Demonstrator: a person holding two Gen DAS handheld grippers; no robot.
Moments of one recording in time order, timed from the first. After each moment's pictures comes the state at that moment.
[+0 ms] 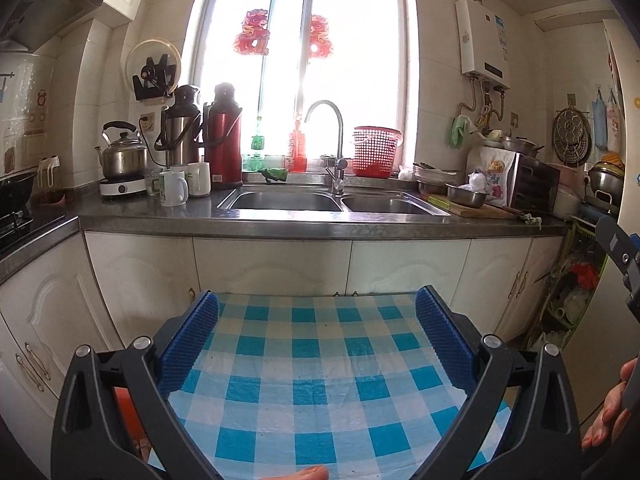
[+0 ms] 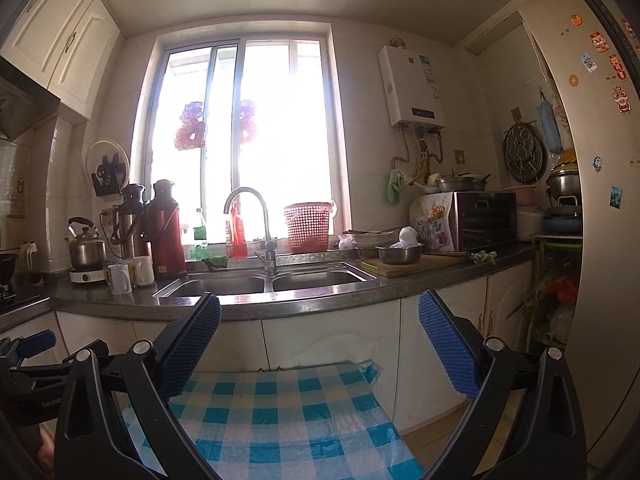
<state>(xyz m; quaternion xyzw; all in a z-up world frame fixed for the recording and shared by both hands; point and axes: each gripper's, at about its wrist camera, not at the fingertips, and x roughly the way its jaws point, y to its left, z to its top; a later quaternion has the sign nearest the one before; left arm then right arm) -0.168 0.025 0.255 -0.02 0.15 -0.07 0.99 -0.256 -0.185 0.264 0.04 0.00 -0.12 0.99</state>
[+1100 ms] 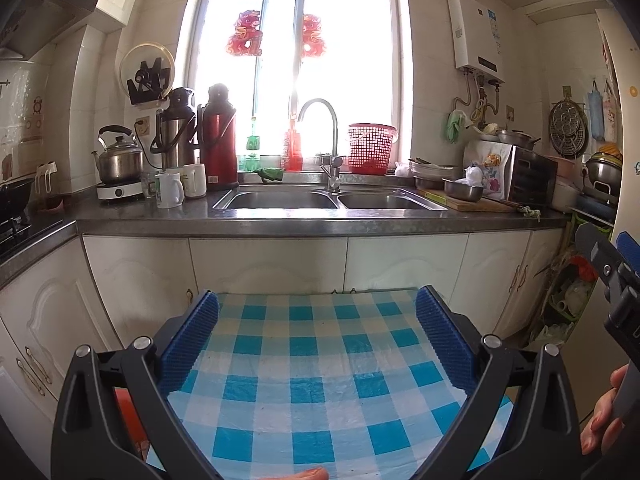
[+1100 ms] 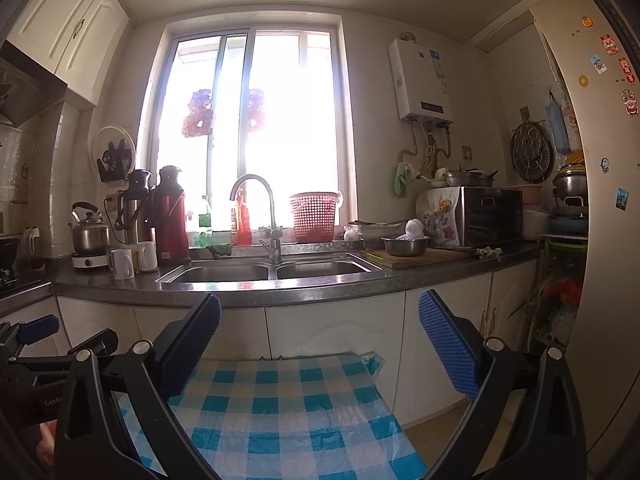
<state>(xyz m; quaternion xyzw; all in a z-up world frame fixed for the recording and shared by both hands) -0.170 0.019 0.250 0.00 0.15 -0.07 0.99 -0.243 -0.177 0.251 0.03 0.02 -0.11 0.99</state>
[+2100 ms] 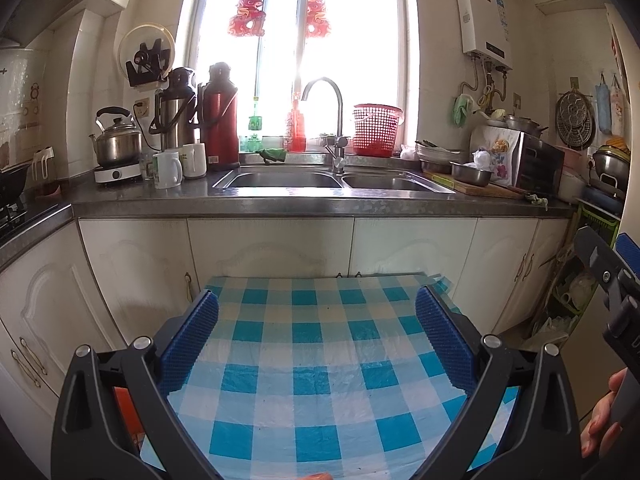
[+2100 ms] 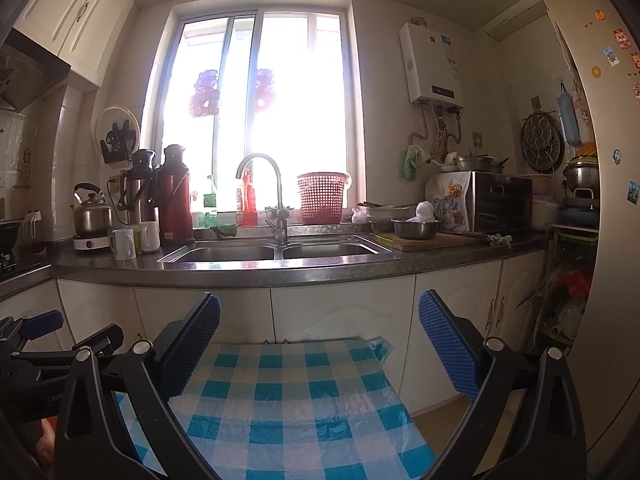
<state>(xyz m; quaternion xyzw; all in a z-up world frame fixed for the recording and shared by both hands) -0.142 0.021 0.223 -0.01 0.18 -0.07 0.98 -0.213 -0.169 0.227 0.02 0.05 -0.10 0.99</state>
